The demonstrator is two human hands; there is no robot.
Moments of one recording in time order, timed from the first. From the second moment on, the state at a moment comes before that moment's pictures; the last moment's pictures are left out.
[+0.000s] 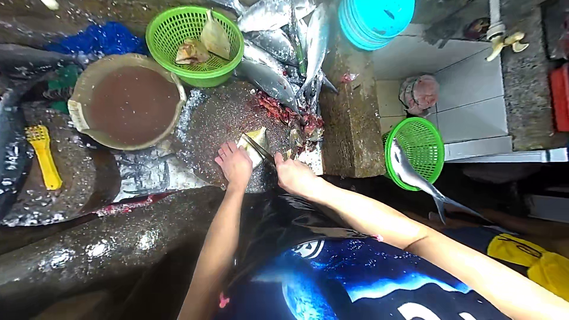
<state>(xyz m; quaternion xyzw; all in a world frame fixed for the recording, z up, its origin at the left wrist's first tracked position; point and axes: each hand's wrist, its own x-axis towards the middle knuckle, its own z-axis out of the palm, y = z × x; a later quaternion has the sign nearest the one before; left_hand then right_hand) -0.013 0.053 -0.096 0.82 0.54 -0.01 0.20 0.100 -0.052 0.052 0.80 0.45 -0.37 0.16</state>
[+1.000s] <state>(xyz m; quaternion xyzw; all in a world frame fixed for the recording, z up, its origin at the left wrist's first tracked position) -0.002 0.058 -0.085 0.82 0.54 -0.06 0.19 0.106 0.029 -0.014 0.85 0.39 -0.35 0.07</state>
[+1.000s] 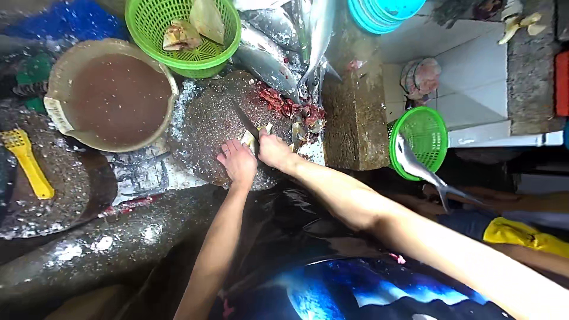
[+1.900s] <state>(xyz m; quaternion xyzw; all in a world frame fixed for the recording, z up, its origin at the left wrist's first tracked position) 0.003 0.056 -0.085 0.80 0.57 -0.02 0.19 0.105 -0.015 -0.026 0.86 0.38 -0.34 0.03</state>
